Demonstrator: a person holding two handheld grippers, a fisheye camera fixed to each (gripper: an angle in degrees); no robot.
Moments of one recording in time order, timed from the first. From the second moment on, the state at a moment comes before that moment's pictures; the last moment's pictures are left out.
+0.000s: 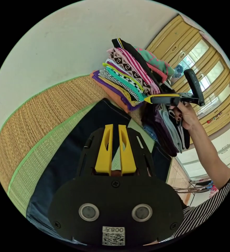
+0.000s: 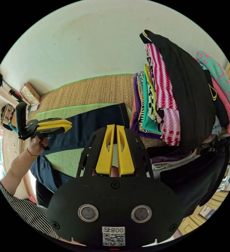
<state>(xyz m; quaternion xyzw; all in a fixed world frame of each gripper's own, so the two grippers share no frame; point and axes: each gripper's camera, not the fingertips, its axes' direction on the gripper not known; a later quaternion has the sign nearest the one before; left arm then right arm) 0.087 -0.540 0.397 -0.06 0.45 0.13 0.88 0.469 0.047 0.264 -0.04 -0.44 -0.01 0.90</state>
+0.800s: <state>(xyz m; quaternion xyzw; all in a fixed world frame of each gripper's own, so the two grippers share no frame) -0.179 -0.158 0.326 -0.25 0.19 -0.23 0.92 0.371 0.220 0.298 -0.16 -0.45 0.06 0.87</state>
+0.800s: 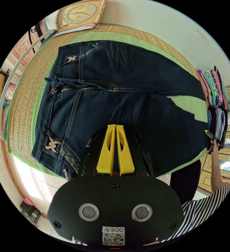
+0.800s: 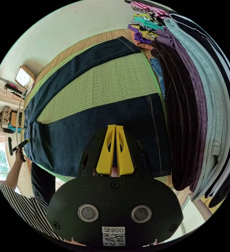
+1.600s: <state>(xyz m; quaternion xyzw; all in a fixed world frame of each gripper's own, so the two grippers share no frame) -0.351 0.043 0.222 -0.24 0.08 -0.26 0.93 0.130 0.184 0.137 -0.09 -0.48 -0.18 0.85</state>
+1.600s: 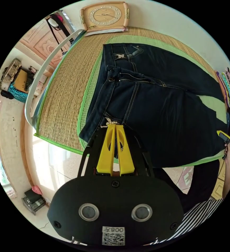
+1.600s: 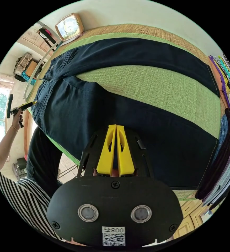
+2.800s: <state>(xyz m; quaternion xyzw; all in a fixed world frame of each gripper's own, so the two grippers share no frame) -0.534 0.324 0.220 -0.05 0.32 -0.52 0.79 -0.374 -0.073 -0.147 0.11 -0.38 -0.51 0.76</state>
